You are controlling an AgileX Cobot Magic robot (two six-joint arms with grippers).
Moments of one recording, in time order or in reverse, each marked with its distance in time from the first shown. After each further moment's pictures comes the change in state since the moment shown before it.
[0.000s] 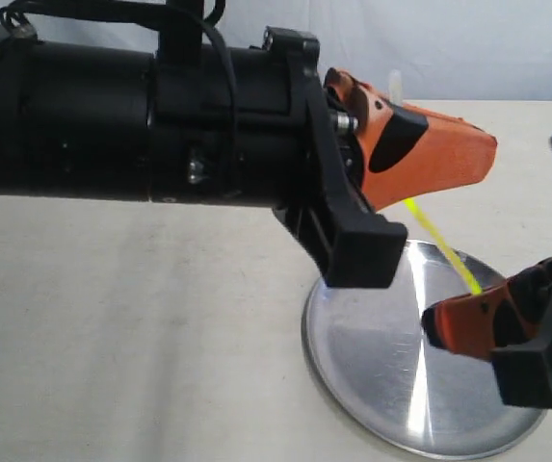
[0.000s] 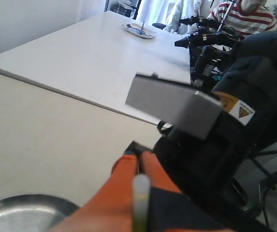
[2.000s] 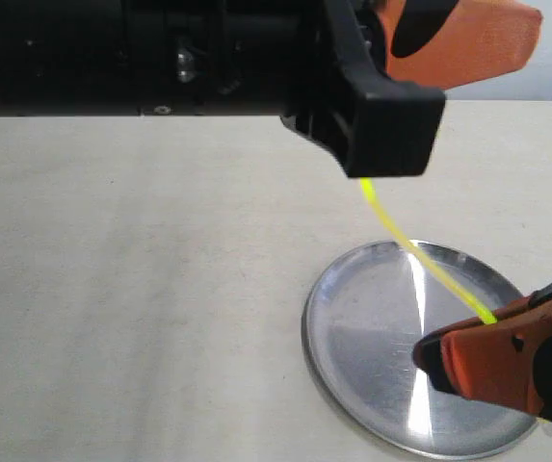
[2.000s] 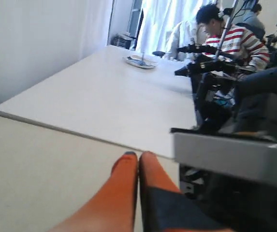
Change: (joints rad) left arm -0.003 -0.002 -0.104 0.016 -0.028 -0.002; right arm 0.000 -0.070 -0.081 0.158 0.161 -0.157
